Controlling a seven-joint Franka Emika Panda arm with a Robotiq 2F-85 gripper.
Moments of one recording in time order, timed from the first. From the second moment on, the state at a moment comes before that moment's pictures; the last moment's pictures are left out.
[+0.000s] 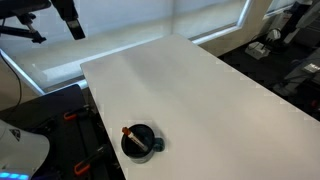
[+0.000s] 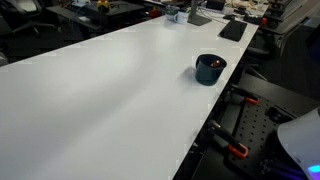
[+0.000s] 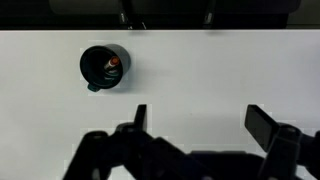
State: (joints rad) arm 0.03 -0.85 0.15 -2.72 0.01 1.89 0.13
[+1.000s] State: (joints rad) arm 0.03 -0.80 0.05 -2.74 0.01 1.89 0.11
